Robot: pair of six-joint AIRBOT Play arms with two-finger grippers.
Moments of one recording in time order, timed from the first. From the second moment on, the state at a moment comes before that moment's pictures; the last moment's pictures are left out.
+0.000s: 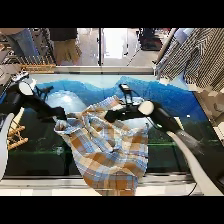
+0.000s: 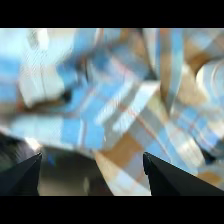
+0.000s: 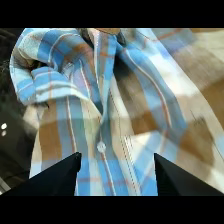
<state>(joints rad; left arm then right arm) 0.03 -1.63 1.60 1.22 -1.54 -1.52 0.42 -1.55 1.44 -0.91 0.91 1.35</state>
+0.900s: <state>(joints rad) 0.07 -1.62 1.30 1.20 -1.24 -1.62 0.48 -2.26 2.09 -0.61 1.08 1.27</state>
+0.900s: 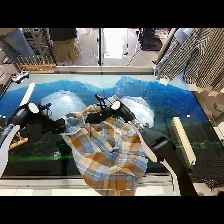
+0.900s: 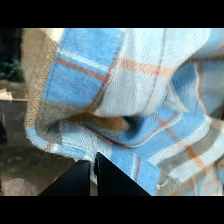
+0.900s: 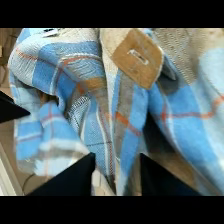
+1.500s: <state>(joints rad) 0.15 -1.49 1.78 0.94 -1.36 -1.38 0.41 -1.77 2.09 -1.12 1.13 1.42</state>
